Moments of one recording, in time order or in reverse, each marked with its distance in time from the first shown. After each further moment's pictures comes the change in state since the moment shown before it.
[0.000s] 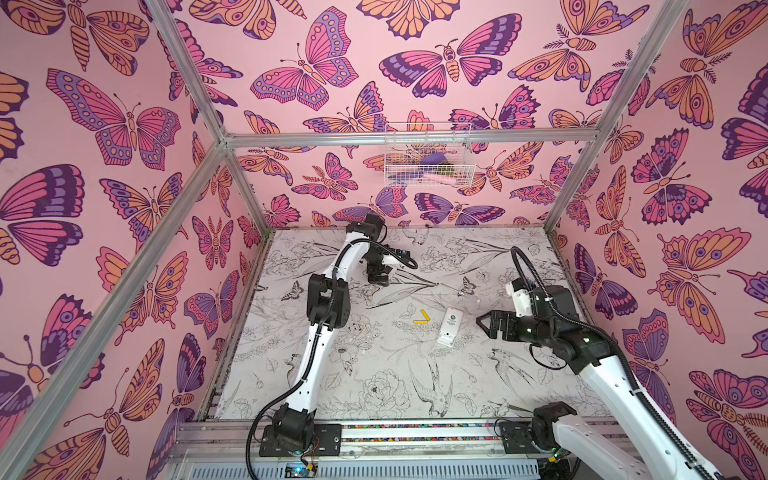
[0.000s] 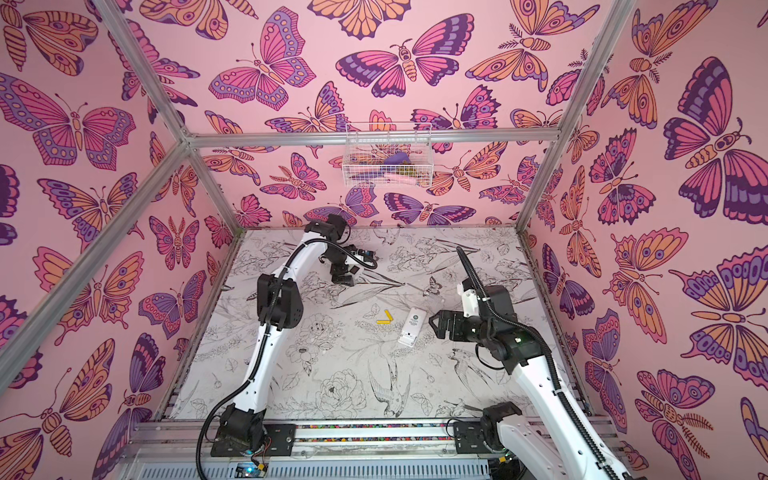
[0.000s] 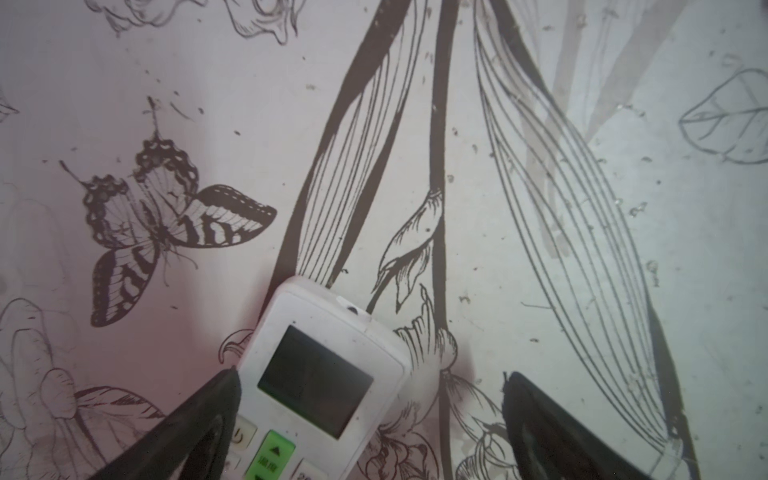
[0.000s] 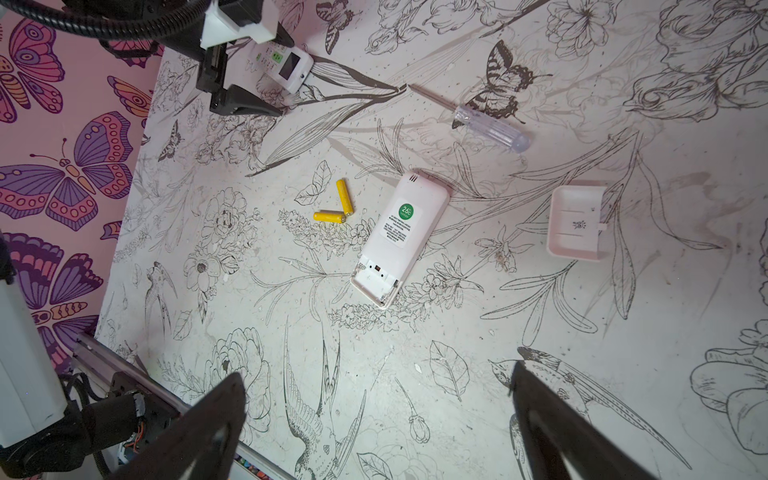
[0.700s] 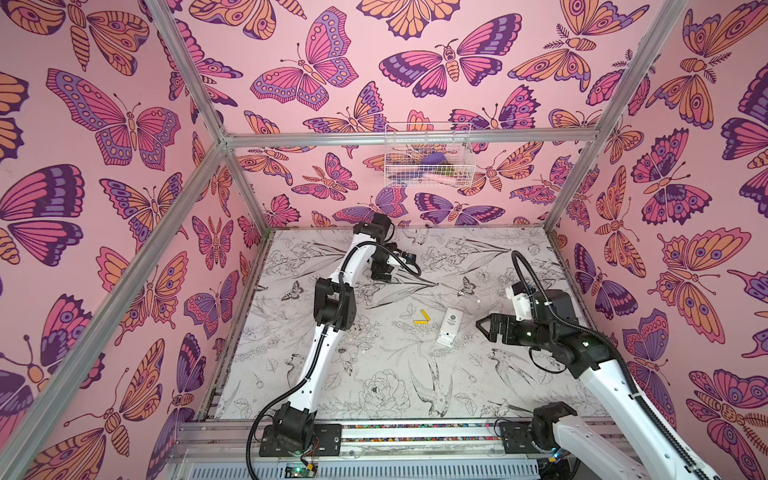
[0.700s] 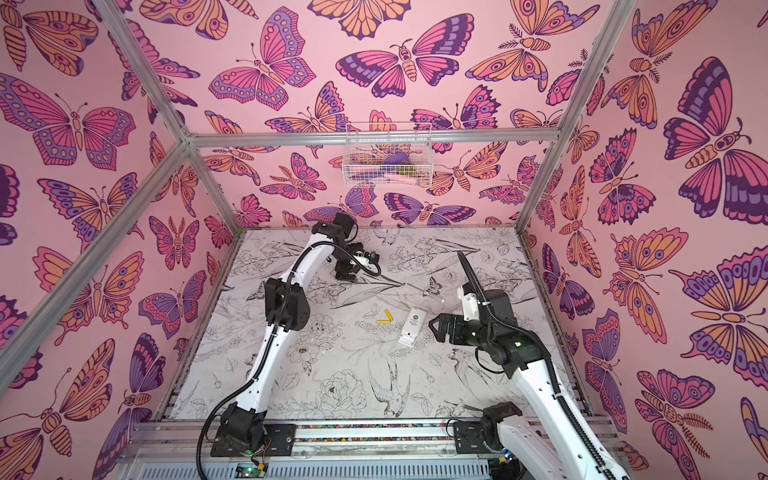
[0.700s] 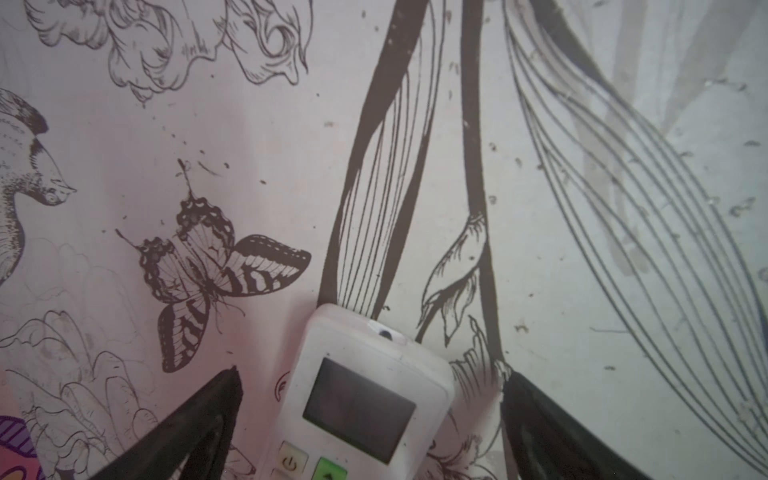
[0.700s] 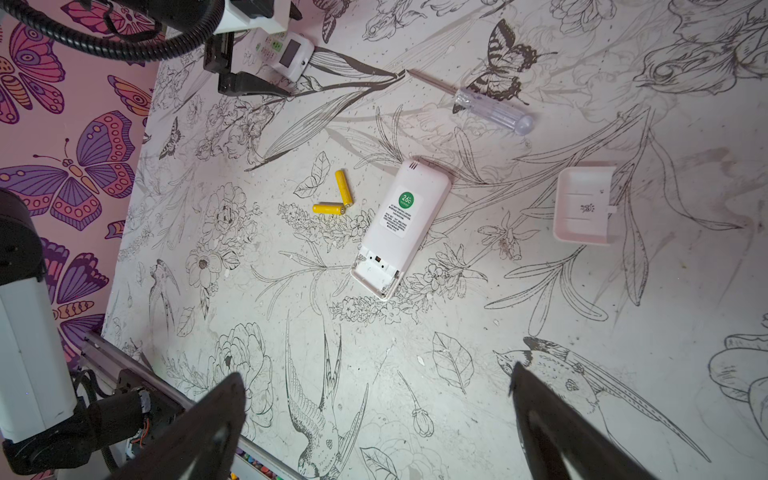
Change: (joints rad) left arm -0.034 0.074 0.149 -0.007 -0.070 0.106; right arm 0.000 -0.023 -0.038 0.007 -0.010 0.020
